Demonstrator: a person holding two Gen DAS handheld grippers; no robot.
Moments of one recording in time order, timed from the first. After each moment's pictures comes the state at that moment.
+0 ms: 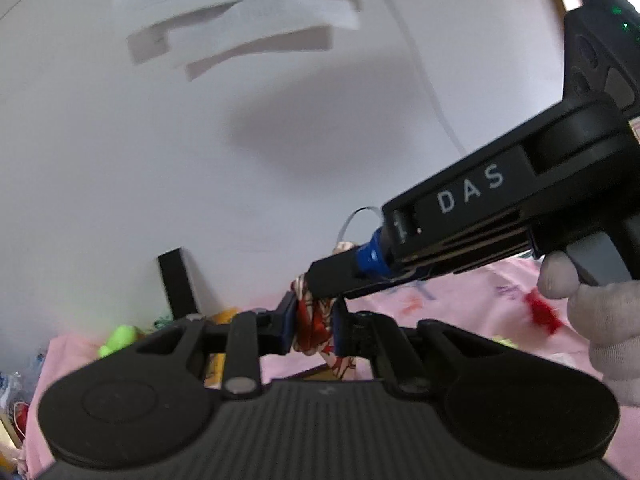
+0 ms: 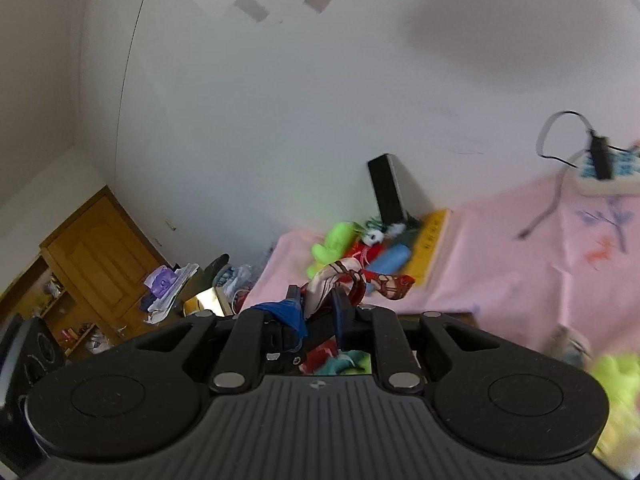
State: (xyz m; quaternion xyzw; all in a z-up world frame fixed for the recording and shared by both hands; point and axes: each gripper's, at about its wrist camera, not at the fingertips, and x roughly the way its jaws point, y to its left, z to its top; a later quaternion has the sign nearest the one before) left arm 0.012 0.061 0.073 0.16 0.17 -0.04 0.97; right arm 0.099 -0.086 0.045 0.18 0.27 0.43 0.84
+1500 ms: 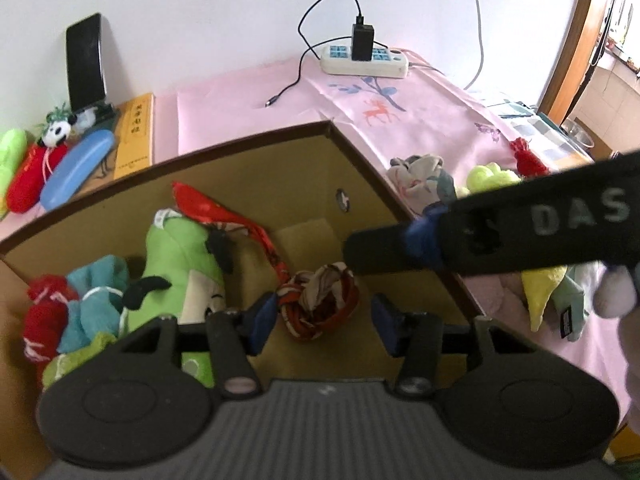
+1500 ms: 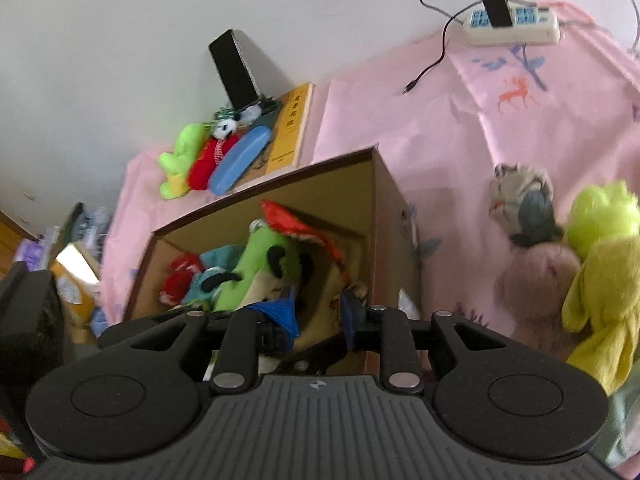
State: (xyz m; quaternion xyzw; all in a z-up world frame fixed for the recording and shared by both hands) left arm 0.064 0.145 -0.046 0.05 0.43 -0.14 0.89; right arm 0.109 -0.030 -0.051 0.16 0.45 0.23 0.85
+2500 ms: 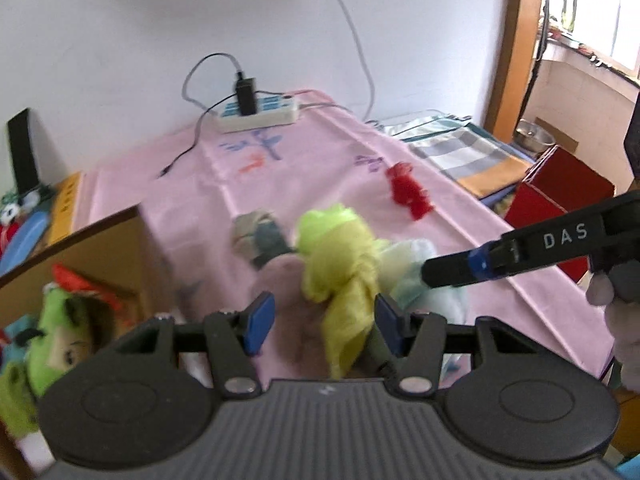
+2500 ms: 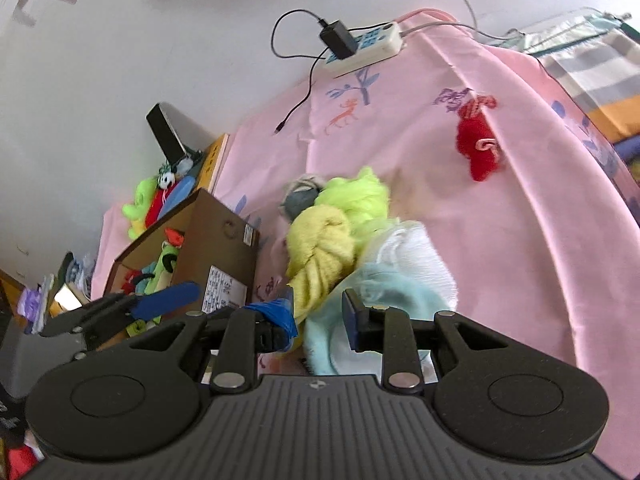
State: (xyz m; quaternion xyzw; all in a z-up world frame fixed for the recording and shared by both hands) left arm 0.025 -0.019 -0.024 0.09 0.37 -0.19 0.90; right arm 0.046 -0.234 -0.056 0.22 0.42 0.17 0.86
